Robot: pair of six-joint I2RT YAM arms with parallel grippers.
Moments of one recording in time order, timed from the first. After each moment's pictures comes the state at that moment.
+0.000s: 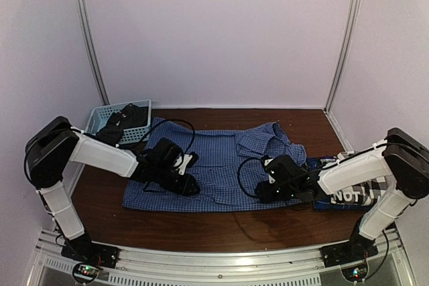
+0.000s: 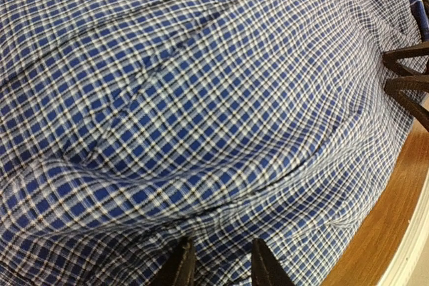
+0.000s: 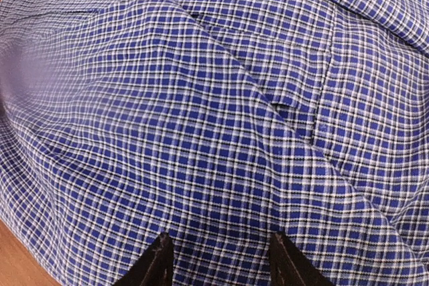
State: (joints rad) left arm -0.79 1.79 0.88 -0.03 0.27 -0.42; right arm 0.86 1.58 0.62 0.05 0.17 0.54
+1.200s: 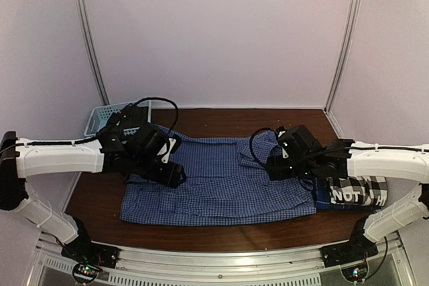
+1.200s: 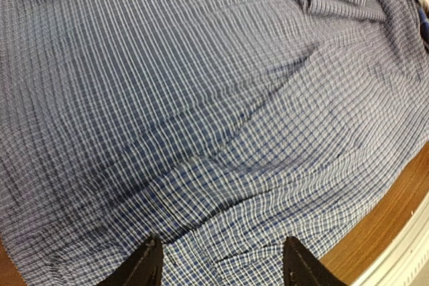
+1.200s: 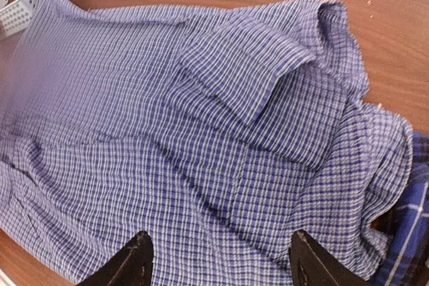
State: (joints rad) left arm -0.87 1.42 0.89 -0.41 -0.01 -0.45; right arm 0.89 1.29 0.83 -0.42 0.34 0.58
